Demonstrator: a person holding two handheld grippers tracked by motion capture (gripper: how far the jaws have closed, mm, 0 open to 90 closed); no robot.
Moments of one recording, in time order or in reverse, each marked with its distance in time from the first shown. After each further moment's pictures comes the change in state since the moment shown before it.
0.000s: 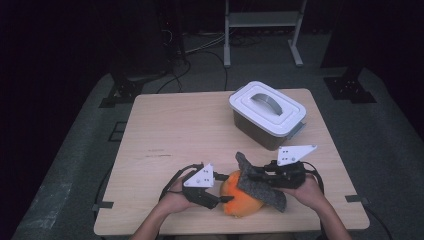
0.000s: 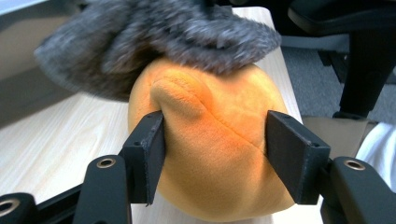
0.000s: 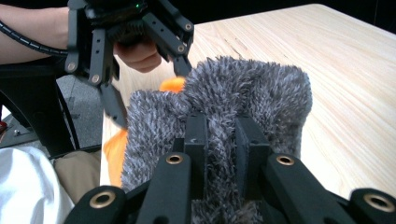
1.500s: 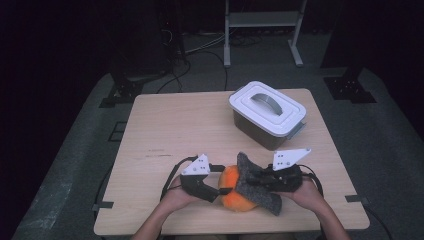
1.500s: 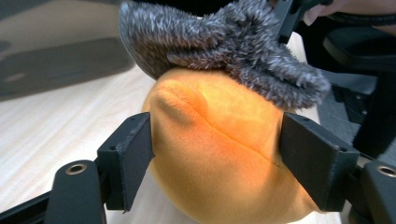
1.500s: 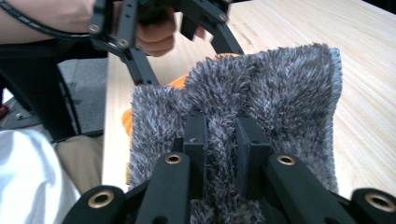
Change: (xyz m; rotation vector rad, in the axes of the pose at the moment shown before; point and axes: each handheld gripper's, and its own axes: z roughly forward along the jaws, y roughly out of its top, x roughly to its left) left arm 0.016 -0.008 0.001 -0.044 0.058 -0.194; right arm 0.005 -0.006 0.007 0.052 0.014 -0.021
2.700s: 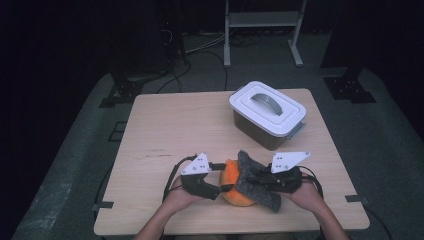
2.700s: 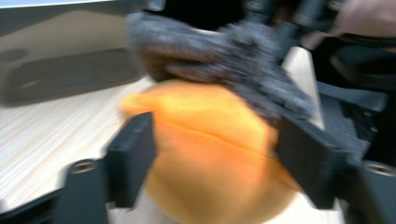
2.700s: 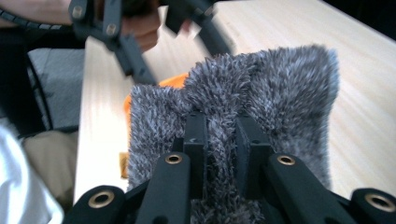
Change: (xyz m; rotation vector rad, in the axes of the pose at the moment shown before) left arm 0.001 0.003 -0.001 -0.054 0.073 -0.051; right arm 0.004 0.000 0.001 0.012 -0.078 -0.055
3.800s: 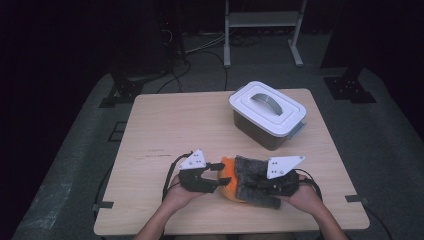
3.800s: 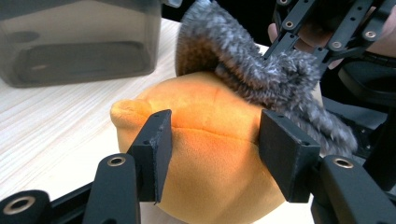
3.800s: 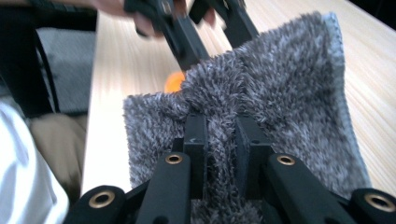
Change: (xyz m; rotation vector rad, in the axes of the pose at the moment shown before) left arm 0.011 -0.006 -0.003 -0.015 -0.005 -0.088; right arm 0.007 0.000 0.006 0.048 0.013 -0.068
